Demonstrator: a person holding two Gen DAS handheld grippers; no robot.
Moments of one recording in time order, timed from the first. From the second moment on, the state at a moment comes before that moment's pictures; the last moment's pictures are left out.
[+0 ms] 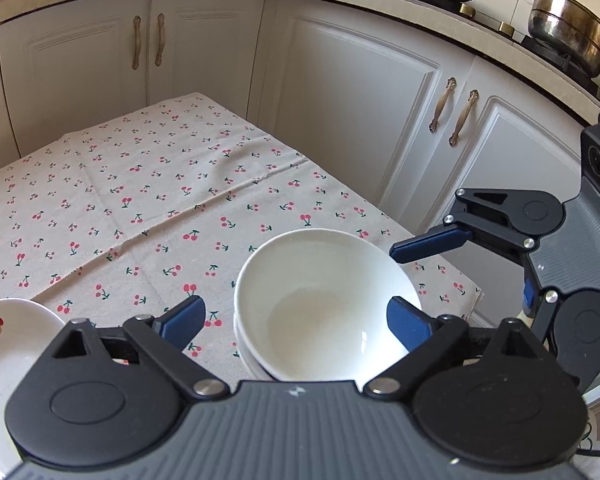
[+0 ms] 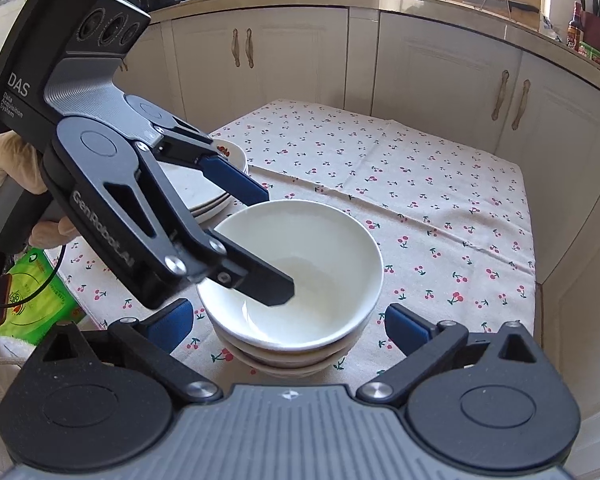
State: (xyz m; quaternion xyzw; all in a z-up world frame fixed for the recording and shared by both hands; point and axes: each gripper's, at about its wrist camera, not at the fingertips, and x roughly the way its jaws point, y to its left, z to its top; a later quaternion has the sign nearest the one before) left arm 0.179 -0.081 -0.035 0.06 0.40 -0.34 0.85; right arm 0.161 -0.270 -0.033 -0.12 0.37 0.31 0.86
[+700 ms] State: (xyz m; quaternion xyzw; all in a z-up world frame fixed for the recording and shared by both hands) left arm 0.145 -0.068 -0.085 0.19 0.37 -0.40 0.82; right arm 0.162 -0.265 -0.083 -0.19 0.39 0.32 0.84
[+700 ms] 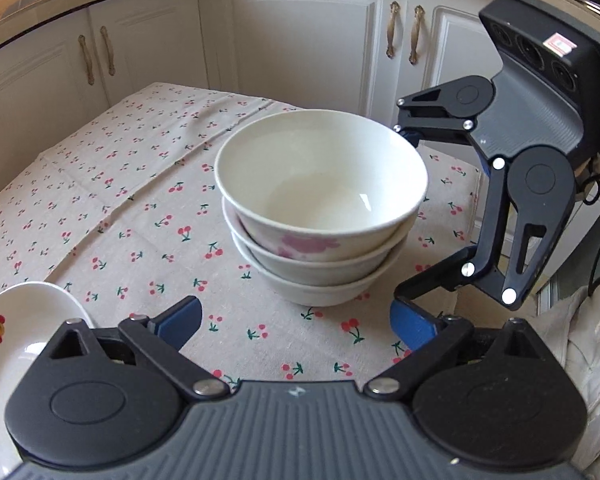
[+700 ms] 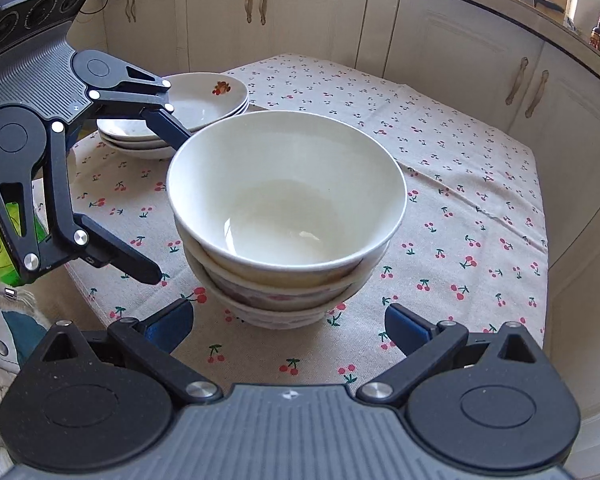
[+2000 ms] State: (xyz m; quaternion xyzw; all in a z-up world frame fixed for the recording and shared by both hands) left arm 0.189 -0.083 -0.097 0.22 0.39 -0.52 0.73; right arm 0.193 -0.262 -0.077 -0.26 0.39 0.43 0.77
